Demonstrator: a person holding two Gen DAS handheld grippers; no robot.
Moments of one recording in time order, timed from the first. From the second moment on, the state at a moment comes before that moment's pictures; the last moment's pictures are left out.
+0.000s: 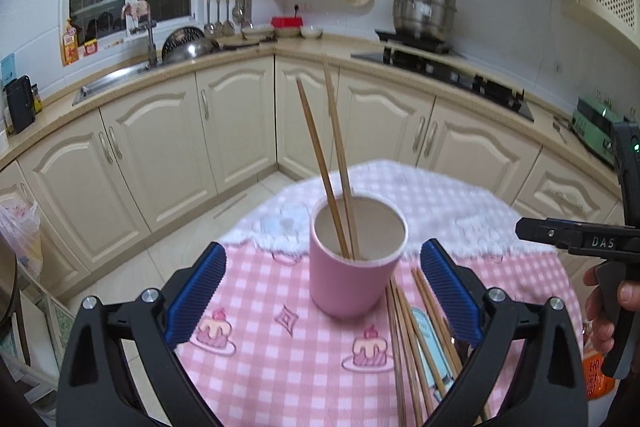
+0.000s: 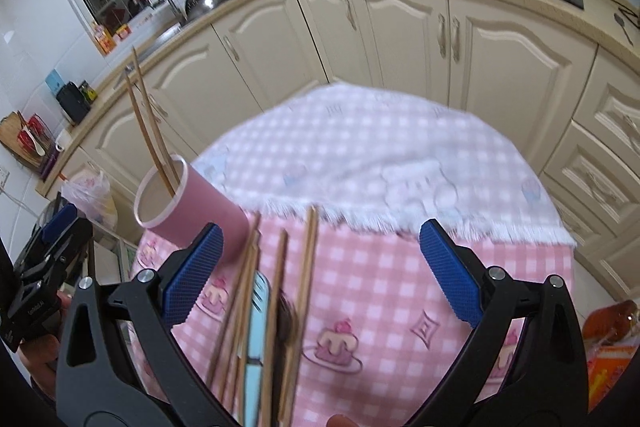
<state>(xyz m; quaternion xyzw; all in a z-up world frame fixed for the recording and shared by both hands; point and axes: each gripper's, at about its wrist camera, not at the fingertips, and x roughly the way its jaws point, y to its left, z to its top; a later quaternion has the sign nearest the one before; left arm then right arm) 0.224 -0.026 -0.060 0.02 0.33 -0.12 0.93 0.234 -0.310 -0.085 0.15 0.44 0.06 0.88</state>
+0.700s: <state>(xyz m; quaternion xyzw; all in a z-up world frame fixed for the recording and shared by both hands) 0.228 -0.065 -0.160 0.09 0.47 -0.14 0.87 0.210 -0.304 -0.143 0.09 0.52 0.04 0.85</state>
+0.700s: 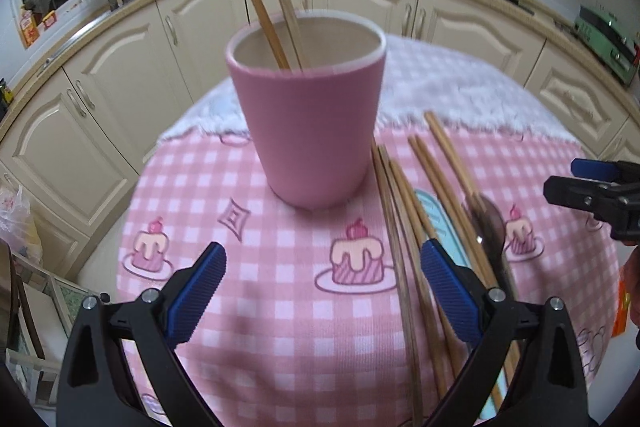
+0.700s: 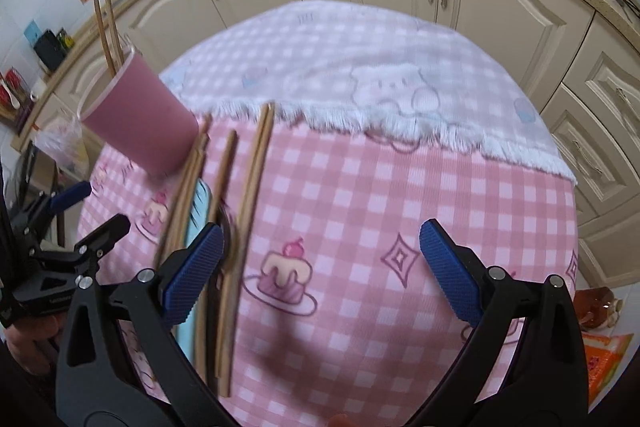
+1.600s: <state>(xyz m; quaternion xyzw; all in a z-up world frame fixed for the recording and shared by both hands) 0.234 -0.073 -0.189 0.12 0.50 -0.13 0.85 0.215 -0.267 -0.175 -0.02 0.58 0.03 0.82</state>
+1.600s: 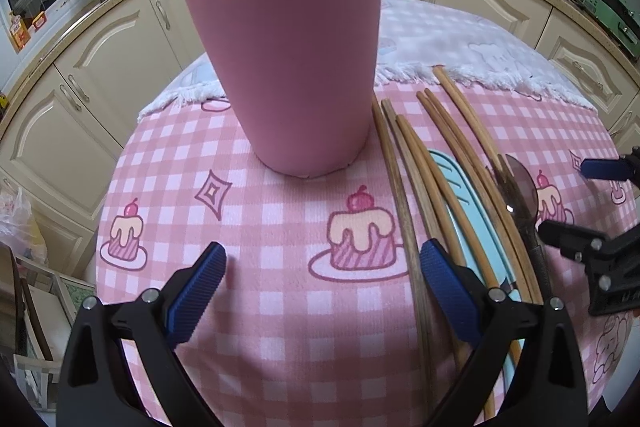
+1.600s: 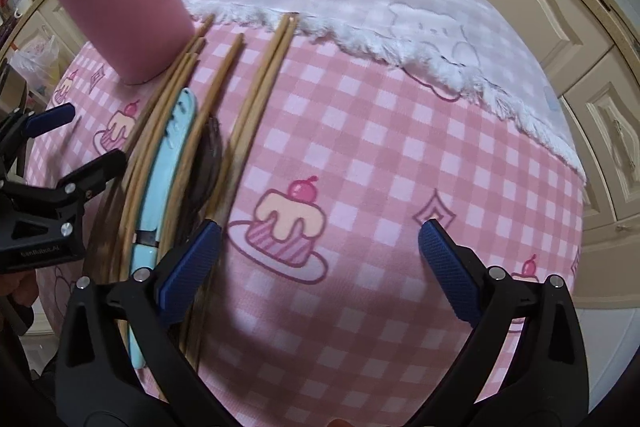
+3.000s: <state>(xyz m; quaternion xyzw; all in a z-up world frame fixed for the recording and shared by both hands) 0.252 -0.085 -0.191 0.15 0.51 -0.12 0.84 0.225 -0.255 -0.185 -0.02 0.57 0.02 0.82</state>
